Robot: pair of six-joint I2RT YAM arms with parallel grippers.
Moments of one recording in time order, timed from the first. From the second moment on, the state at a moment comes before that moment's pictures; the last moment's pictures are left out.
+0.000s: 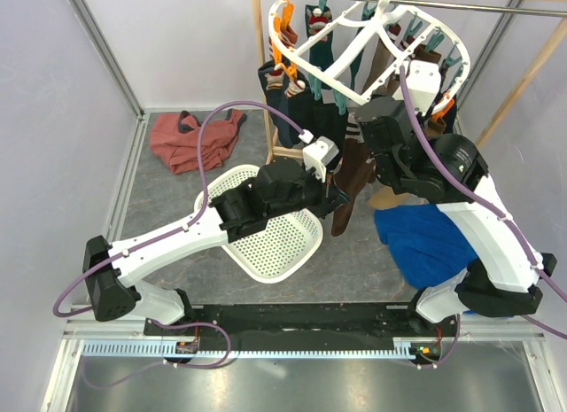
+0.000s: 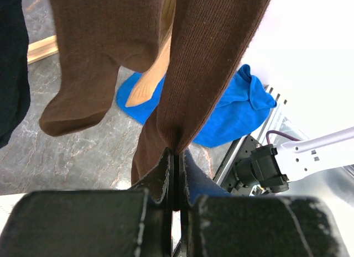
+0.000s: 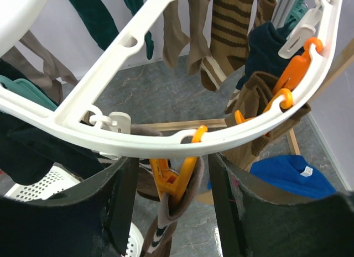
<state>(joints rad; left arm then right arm) -1.06 1.39 1.30 -0.16 0.03 -0.39 0.90 1.46 2.15 -1.25 1.04 0.60</state>
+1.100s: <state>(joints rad) -1.06 1.40 1.28 -0.22 -0.04 -0.39 0.91 1.40 2.06 -1.16 1.09 0.58</state>
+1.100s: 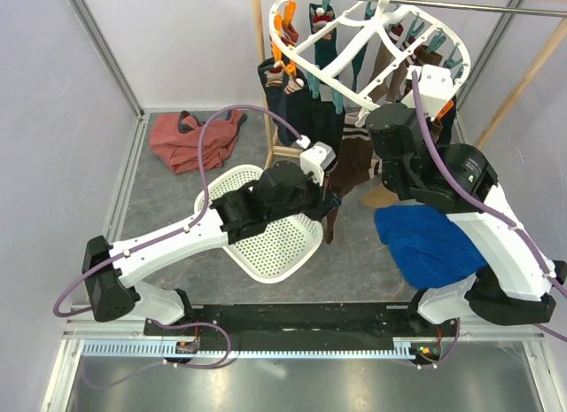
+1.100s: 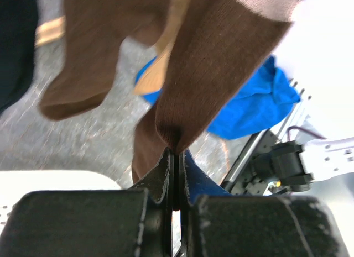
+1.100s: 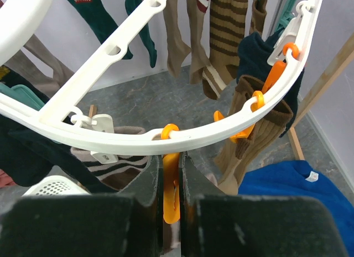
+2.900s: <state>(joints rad) -0.78 1.45 1.25 0.01 0.50 -0.45 0.91 1.23 1.85 -1.00 0.96 0.65</state>
